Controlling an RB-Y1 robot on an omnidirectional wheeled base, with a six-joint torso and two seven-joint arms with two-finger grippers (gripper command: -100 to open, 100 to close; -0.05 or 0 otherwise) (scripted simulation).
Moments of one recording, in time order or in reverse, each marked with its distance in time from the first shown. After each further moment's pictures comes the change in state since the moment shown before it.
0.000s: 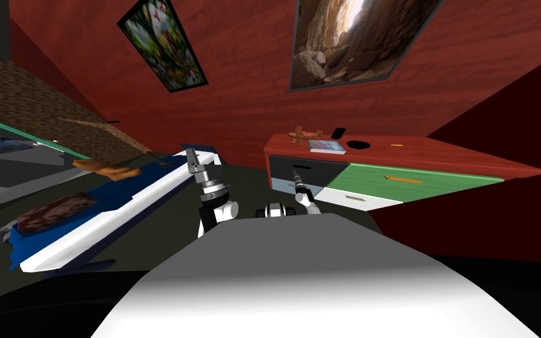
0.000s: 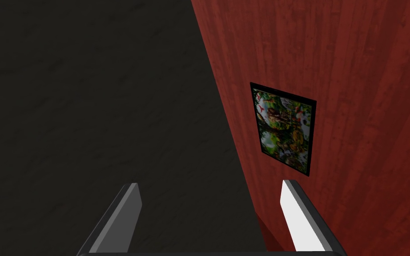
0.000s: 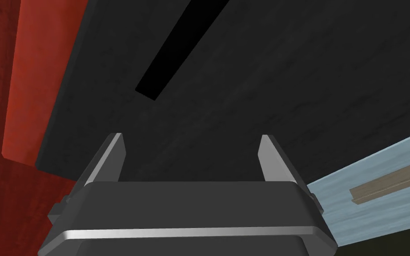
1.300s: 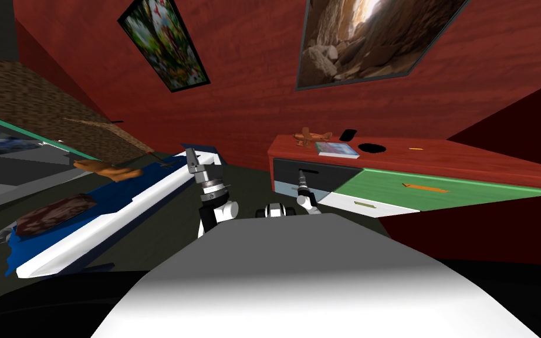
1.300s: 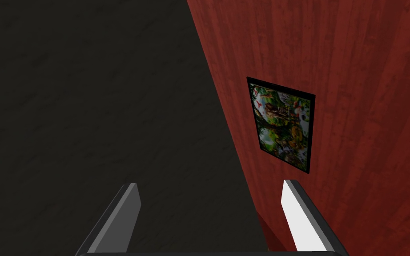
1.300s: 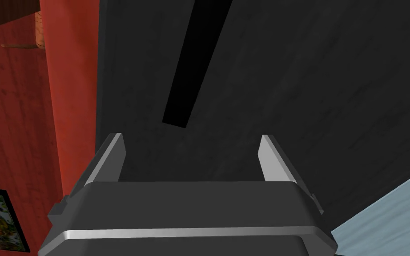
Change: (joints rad) left arm 0.000 0.000 0.000 0.000 0.000 0.000 0.000; right arm 0.071 -0.024 0.029 -0.073 -0.069 -0.144 -0.252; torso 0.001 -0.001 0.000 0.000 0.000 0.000
